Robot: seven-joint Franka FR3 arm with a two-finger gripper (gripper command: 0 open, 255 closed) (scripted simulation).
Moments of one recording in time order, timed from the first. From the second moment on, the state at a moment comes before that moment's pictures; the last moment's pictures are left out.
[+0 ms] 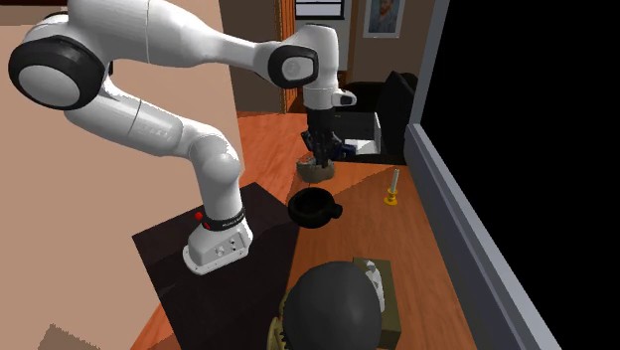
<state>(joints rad) -0.21 -0.90 -0.35 -2.75 -0.34 1.88 -0.48</state>
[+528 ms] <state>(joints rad) -0.23 -0.87 -0.38 -2.84 -0.38 2.00 -0.47</state>
